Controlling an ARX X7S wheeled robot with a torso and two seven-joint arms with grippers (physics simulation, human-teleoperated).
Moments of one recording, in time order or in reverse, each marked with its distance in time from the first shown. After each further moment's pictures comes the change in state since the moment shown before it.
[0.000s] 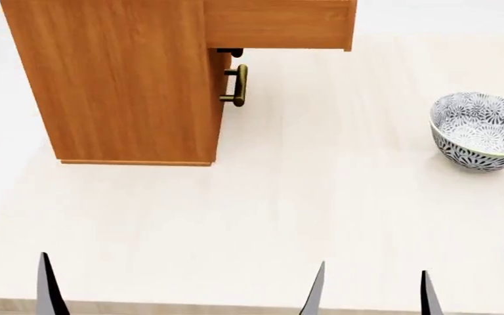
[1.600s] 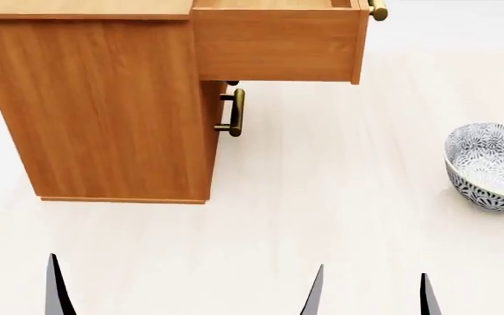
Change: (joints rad) left arm 0.000 0.022 -0.007 0.002 0.014 -0.041 0.017; right arm -0.007 0.004 -0.006 0.001 0.001 -0.020 0.003
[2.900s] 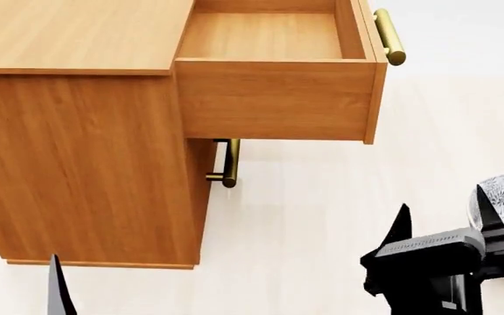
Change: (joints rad) left arm -0.011 -0.050 0.051 -0.011 -0.015 -0.021 -0.067; right arm 0.380 0.242 -0.003 0.080 -0.284 0.836 -0.080
